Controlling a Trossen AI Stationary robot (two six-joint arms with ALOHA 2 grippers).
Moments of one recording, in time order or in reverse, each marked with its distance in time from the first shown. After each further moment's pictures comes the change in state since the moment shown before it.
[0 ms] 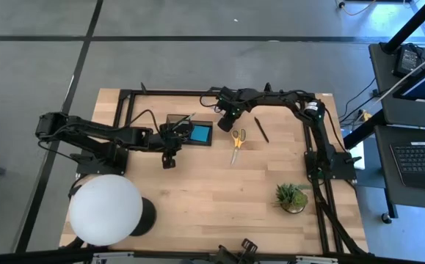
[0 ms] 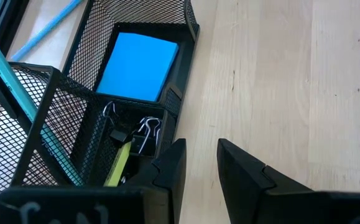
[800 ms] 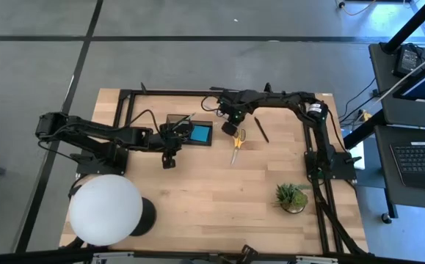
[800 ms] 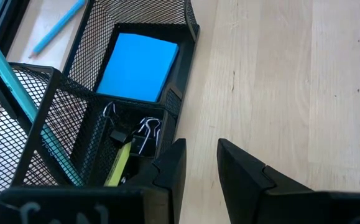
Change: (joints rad) left arm 0.000 0.000 0.000 0.002 0.000 0.000; right arm 0.036 -0.068 -0.009 -0.094 0.019 0.002
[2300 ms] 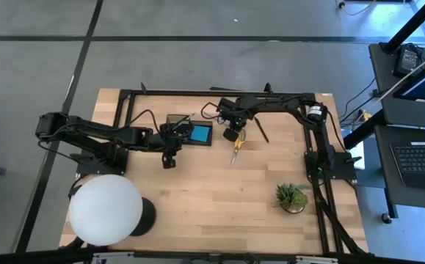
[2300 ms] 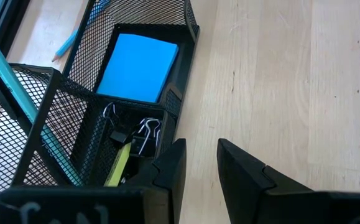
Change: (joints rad) left arm 0.000 0.000 0.000 0.002 0.000 0.000; right arm 0.066 -0.010 -0.045 -0.038 0.043 0.048
